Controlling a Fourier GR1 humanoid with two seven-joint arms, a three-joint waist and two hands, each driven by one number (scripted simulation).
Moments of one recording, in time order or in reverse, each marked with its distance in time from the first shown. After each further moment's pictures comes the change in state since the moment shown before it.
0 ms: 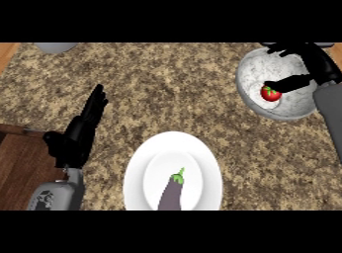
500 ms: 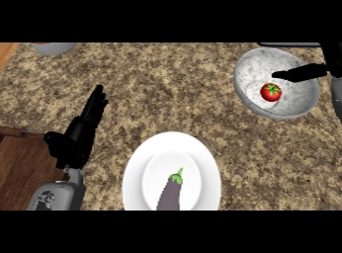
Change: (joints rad) left arm 0.003 -0.006 0.000 0.000 -0.007 0.006 0.001; right arm -0.045 -0.021 -0.162 0.041 -0.182 0.020 -0.150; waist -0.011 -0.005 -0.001
